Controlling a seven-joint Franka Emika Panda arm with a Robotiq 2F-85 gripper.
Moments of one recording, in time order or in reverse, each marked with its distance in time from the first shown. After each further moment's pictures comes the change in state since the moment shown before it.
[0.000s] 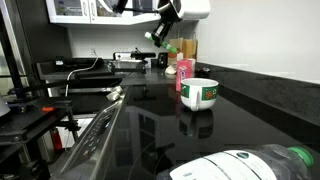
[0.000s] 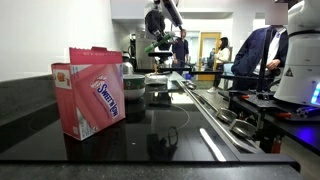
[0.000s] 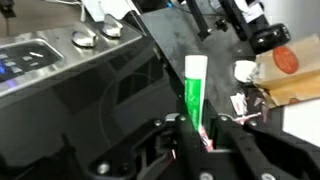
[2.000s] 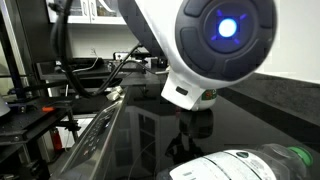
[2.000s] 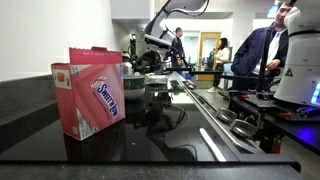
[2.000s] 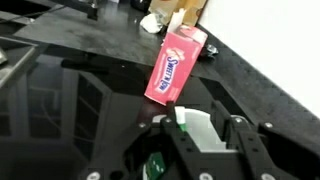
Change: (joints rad) arm -0.092 0.351 -0.056 0.091 0.531 -0.001 0.396
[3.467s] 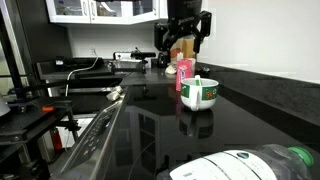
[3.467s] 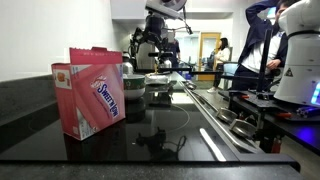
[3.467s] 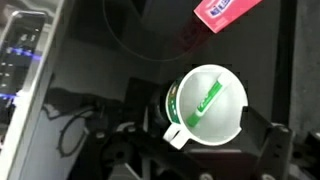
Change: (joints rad) arm 0.267 -0.459 -0.073 -0.264 -0.674 0.594 0.318
